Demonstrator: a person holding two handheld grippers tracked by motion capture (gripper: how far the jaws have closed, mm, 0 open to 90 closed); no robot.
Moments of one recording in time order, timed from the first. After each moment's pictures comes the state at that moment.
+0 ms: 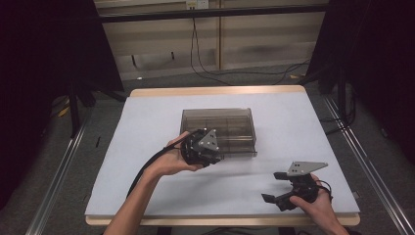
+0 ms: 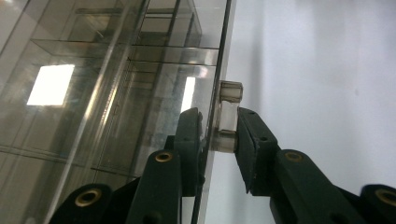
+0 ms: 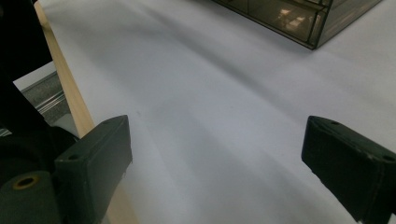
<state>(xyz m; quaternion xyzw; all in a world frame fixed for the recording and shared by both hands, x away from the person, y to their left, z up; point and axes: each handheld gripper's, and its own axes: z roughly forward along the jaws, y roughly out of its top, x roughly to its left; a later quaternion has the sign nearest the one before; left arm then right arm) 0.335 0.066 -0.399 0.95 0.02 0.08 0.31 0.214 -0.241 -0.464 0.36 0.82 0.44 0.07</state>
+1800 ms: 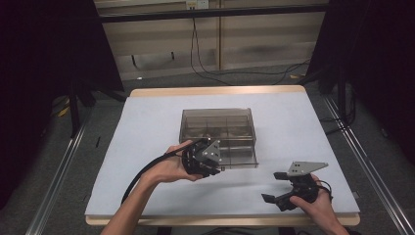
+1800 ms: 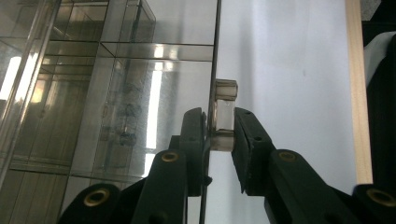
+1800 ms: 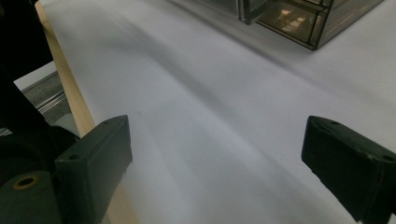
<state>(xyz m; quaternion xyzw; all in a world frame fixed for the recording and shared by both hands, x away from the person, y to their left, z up) 0.309 0.062 -0.395 0.96 -0.01 0.05 0.27 0.214 -0.241 -0.463 0.36 0.82 0.44 0.07</state>
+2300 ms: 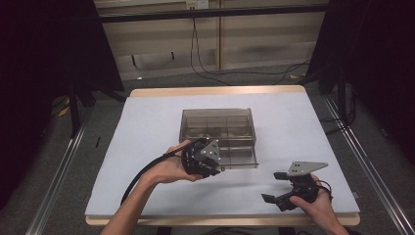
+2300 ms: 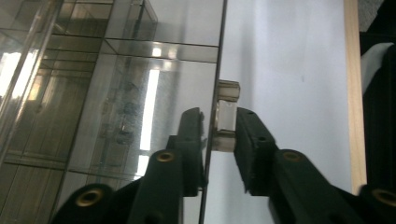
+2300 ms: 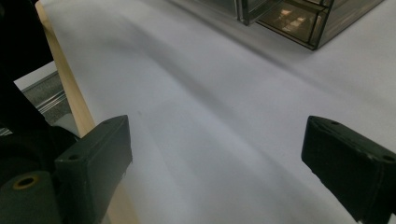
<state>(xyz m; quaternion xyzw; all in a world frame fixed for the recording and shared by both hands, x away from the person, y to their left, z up) 0.310 0.065 -0.397 0.96 0.01 0.04 0.29 0.214 -0.241 -0.463 0.36 0.82 0.44 0.07</state>
